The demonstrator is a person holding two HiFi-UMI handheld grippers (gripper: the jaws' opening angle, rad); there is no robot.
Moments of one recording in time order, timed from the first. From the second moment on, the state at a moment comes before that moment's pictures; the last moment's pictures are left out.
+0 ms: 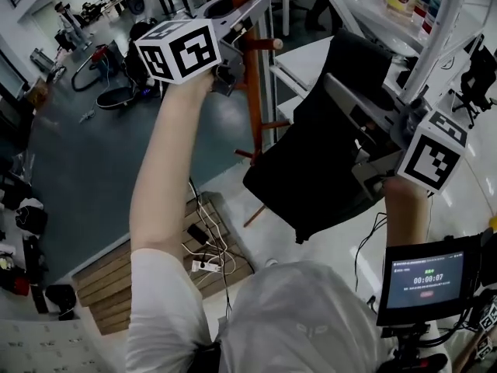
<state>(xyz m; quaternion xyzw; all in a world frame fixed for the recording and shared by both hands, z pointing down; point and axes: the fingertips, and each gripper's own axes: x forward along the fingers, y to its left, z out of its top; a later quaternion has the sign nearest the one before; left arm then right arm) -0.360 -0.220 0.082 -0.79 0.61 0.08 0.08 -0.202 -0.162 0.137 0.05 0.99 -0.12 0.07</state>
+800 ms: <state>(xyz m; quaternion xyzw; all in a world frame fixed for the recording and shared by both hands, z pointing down) -0.340 -0.139 0.054 -0.73 0.65 0.09 0.17 -0.062 -0.188 0.179 -0.07 0.99 -0.14 0.07</state>
